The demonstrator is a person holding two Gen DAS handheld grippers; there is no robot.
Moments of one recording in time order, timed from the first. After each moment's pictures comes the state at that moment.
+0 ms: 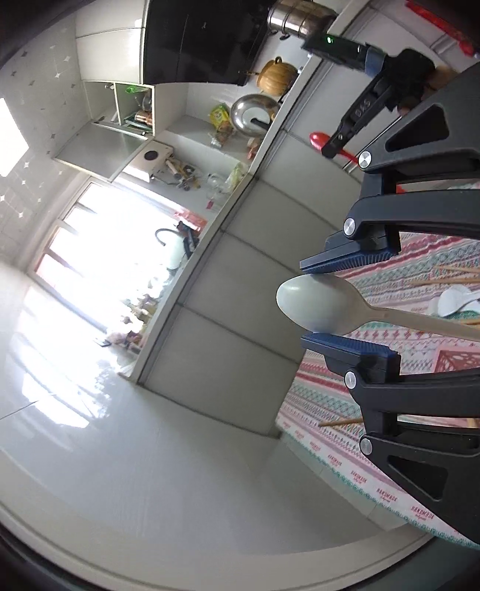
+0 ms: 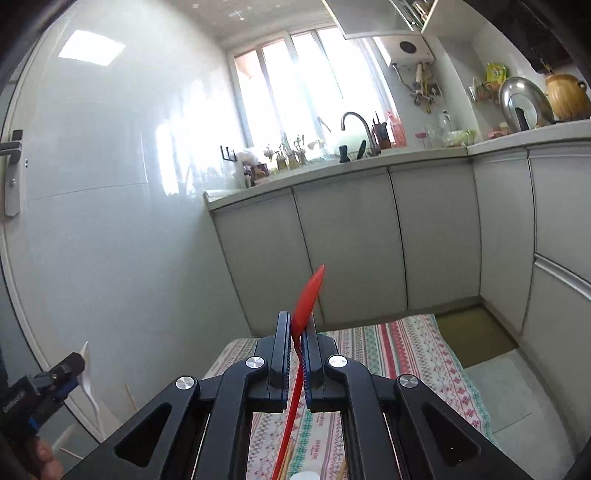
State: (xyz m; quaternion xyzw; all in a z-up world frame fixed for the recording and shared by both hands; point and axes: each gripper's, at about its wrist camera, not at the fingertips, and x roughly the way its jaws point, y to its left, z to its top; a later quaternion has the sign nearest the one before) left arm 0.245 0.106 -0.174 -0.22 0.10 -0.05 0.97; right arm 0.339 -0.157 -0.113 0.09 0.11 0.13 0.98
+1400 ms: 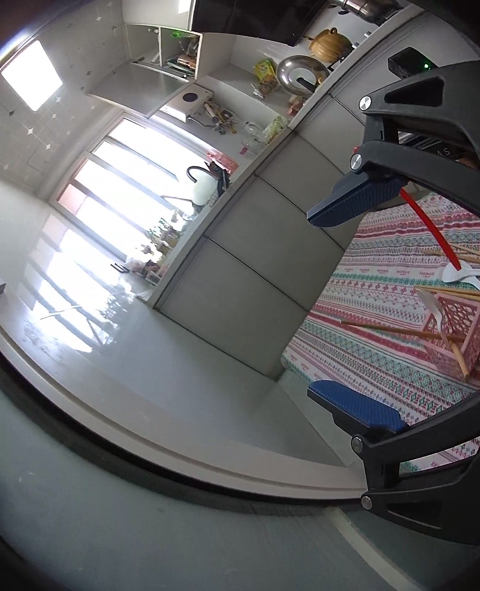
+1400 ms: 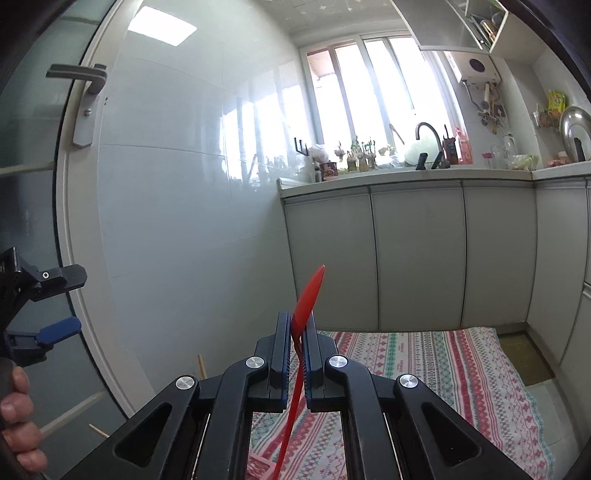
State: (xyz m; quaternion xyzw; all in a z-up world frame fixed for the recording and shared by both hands) left arm 0.203 0.189 -0.153 -0.29 0.13 0.05 0.95; right arm 0.311 -0.043 -0.156 0.03 0.08 0.22 0.97
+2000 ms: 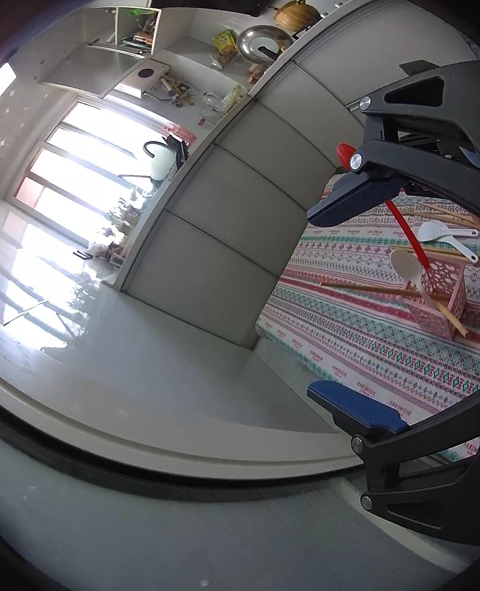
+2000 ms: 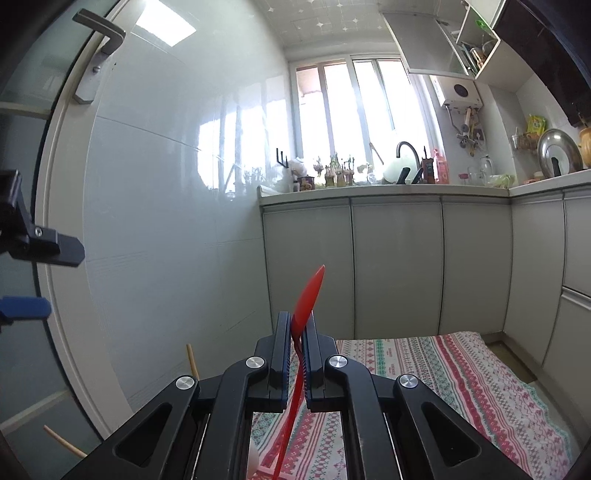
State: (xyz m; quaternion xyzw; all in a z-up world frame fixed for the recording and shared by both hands) left arm 0.223 0.187 -0.147 -0.24 0.20 0.09 0.95; right arm 0.311 0.007 -0.201 0.02 0.05 0.15 0.99
